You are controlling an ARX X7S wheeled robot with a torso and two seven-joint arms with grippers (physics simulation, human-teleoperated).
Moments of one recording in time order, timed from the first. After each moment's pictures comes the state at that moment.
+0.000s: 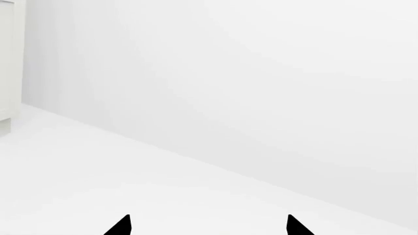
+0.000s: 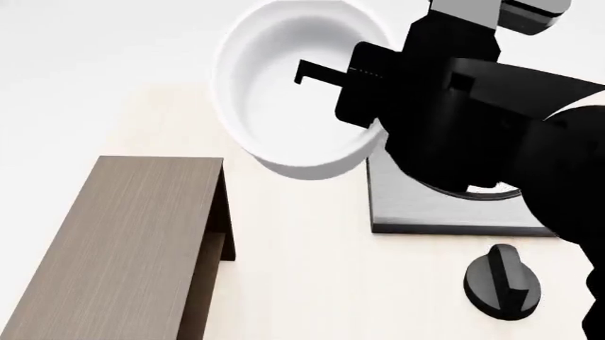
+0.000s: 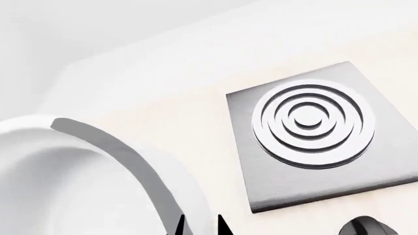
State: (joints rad) left arm 0.35 -0.14 -0.28 0.09 -0.28 0.53 -1.36; right arm 1.48 0.53 -0.87 0.23 1.99 0.66 1.14
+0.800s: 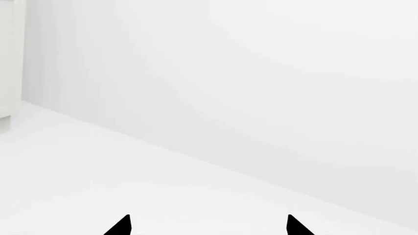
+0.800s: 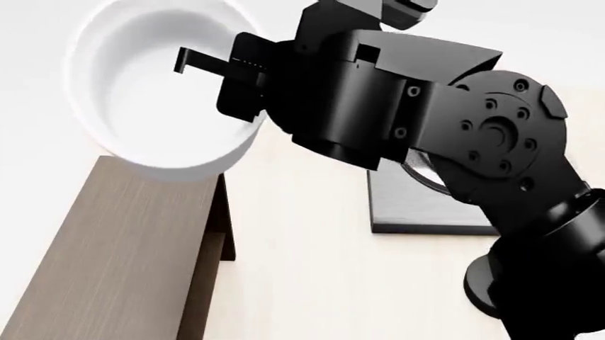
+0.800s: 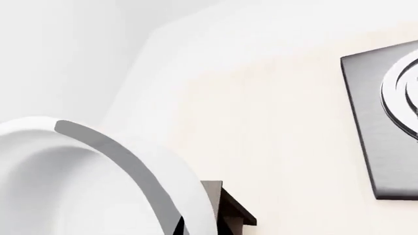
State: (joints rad) left arm 0.35 -0.14 -0.28 0.09 -0.29 0.53 -1.35; right arm 1.51 0.34 -0.87 0.36 2.08 0.68 0.97
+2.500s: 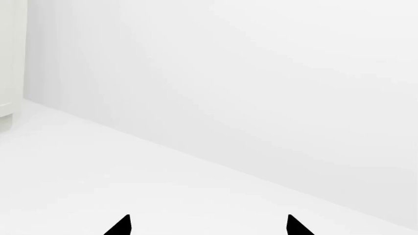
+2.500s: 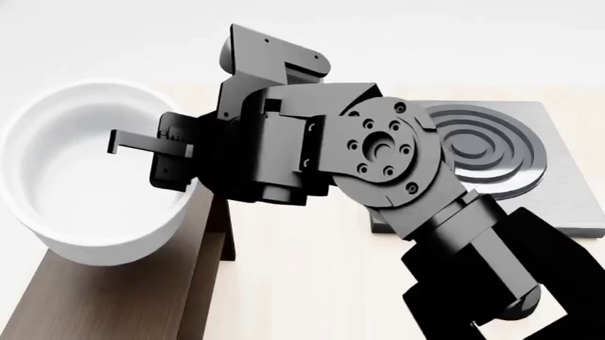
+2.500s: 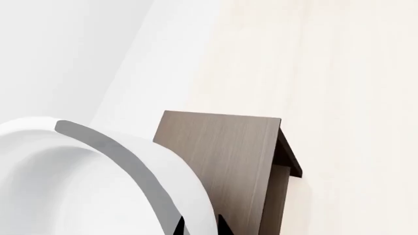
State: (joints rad) left arm 0.35 -0.14 -0.28 0.08 -0.29 0.54 -1.35; right arm 1.49 0.16 -0.99 0.60 2.07 0.78 0.74
